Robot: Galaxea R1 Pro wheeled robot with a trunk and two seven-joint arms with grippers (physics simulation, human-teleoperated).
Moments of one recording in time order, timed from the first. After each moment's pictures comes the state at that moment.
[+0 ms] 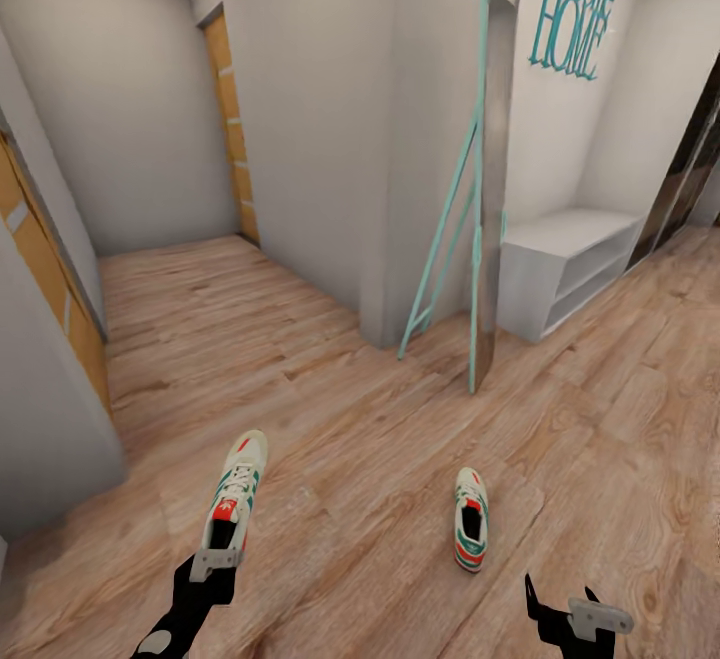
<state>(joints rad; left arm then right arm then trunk) -0.43 0.06 0.08 -0.29 -0.07 -0.39 -0.05 -0.29 -0.10 -0.28 -0.28 0.07 -0.75 0.00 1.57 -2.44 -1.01</state>
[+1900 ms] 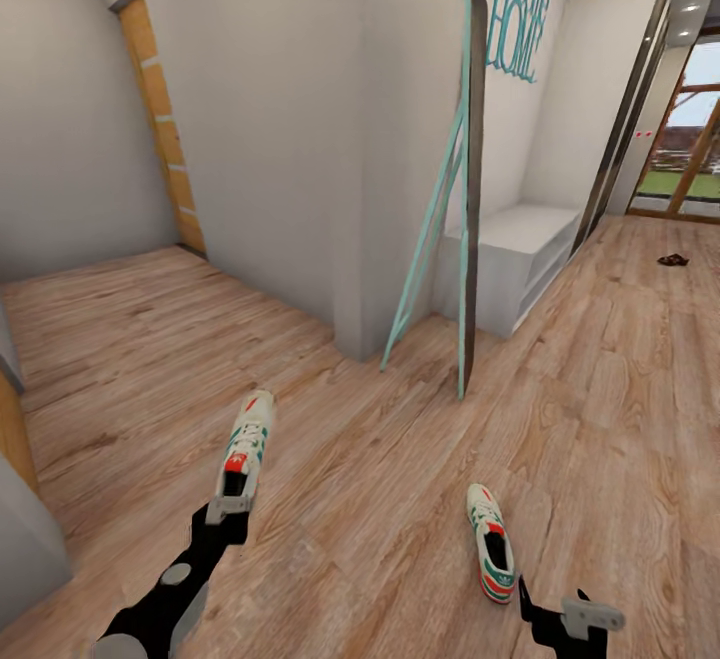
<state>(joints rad) -0.53 0.04 0.08 -0.37 -0.06 -0.29 -0.06 -0.29 -0.09 -0.27 -0.30 0.08 -0.69 0.00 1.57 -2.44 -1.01</state>
